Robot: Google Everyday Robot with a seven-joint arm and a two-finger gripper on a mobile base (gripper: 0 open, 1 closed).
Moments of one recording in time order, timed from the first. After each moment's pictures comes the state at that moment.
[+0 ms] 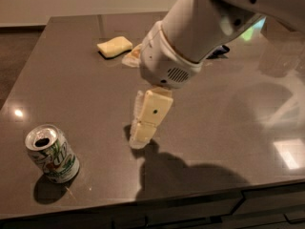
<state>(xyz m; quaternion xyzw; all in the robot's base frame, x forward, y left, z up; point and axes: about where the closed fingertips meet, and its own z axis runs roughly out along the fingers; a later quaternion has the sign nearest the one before) 0.419 0.037 0.957 -0.73 0.61 0.16 0.26</state>
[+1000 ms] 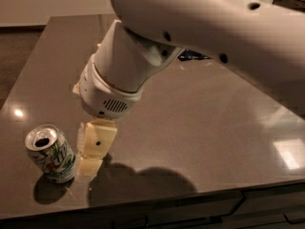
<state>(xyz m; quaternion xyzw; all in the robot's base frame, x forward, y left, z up) 0.373 0.128 0.925 -0.76 0.57 0.21 0.23</state>
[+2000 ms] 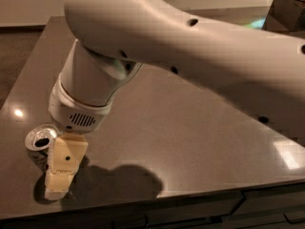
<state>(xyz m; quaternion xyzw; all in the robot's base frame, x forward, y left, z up) 0.353 0.173 0.904 -0.76 0.58 0.23 0.19</state>
